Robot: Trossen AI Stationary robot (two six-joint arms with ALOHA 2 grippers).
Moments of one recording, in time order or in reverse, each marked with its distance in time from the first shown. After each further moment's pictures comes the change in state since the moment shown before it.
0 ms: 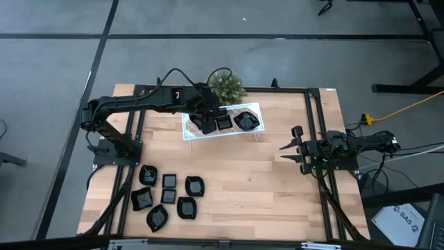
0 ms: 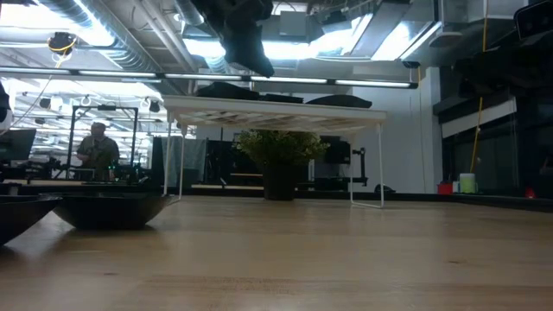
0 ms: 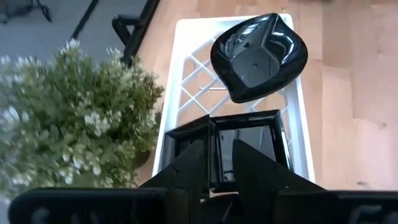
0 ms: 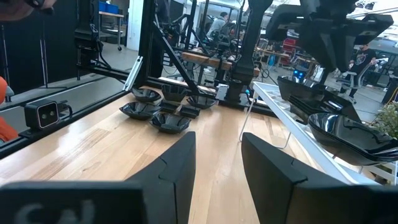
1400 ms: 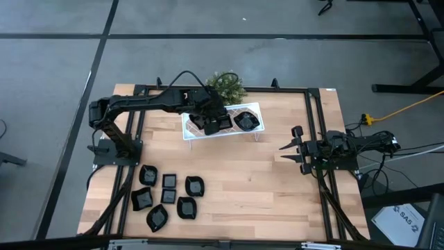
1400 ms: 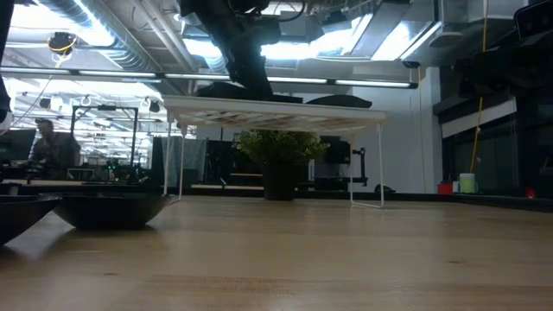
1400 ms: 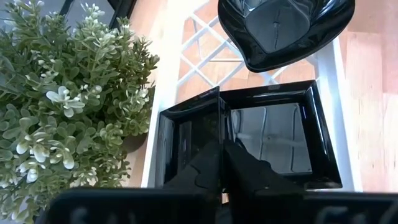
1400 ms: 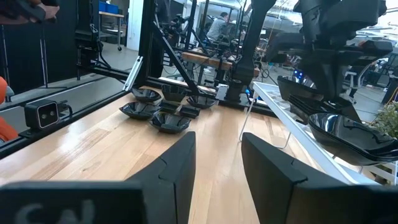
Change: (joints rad) left arm 0.023 0.096 0.000 -0.014 0.009 0.025; right arm 0.000 0.000 0.000 0.000 0.000 0.000
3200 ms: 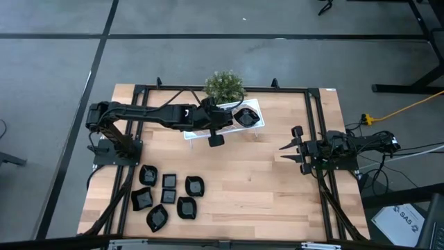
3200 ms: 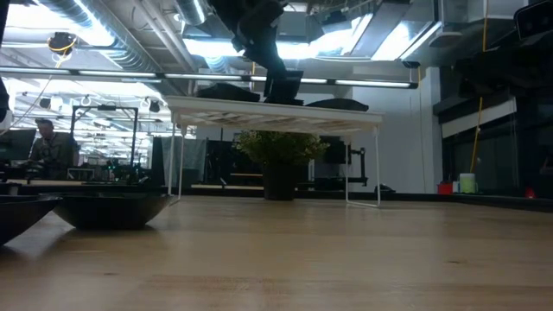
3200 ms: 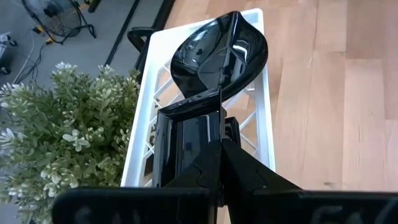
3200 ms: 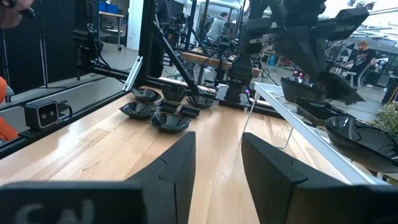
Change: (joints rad) left arm -0.217 -0.016 0.010 0.072 -0.310 -0.052; right arm 0.000 0.000 0.000 0.000 0.000 0.000
